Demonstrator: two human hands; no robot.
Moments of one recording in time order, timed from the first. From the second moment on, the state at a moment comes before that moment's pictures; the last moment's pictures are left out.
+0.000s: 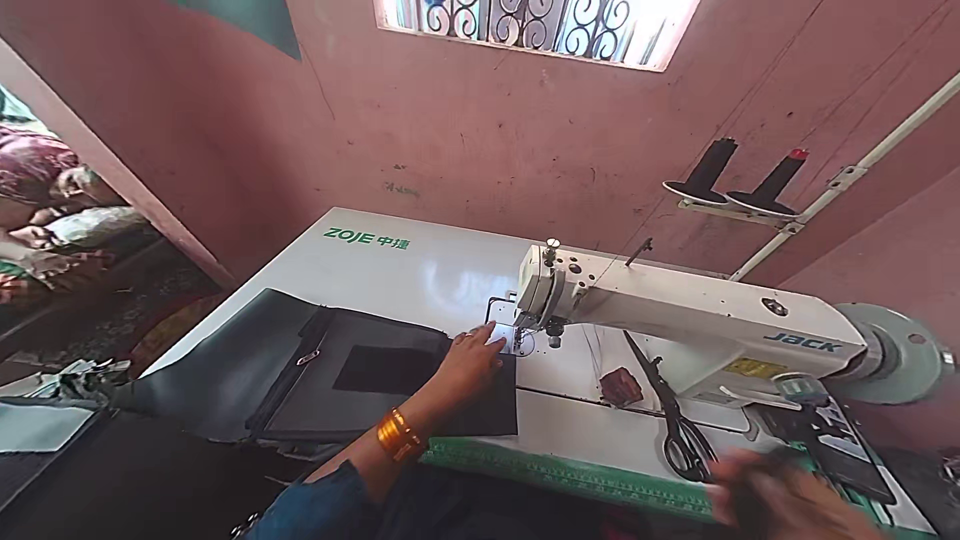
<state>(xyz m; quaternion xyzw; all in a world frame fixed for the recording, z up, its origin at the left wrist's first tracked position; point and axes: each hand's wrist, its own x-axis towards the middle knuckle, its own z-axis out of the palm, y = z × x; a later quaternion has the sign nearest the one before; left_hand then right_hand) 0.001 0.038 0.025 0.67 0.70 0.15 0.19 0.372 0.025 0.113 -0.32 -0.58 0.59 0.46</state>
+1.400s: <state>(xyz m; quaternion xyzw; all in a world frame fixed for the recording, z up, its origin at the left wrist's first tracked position) -0.008 0.080 0.006 0.50 0.59 0.44 0.46 0.166 0.062 -0.038 -0.38 -0.78 0.14 0.47</state>
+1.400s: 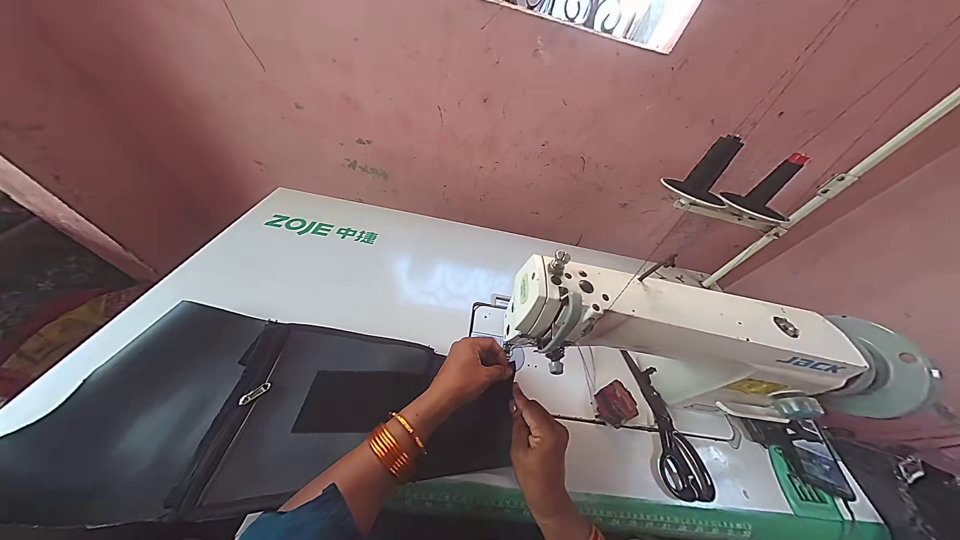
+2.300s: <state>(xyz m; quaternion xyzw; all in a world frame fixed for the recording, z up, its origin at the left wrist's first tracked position) 0.030 0.063 -0.034 0.72 0.62 0.30 -0.02 0.170 0.051 -0.005 -0.47 -0.82 0.20 0.25</state>
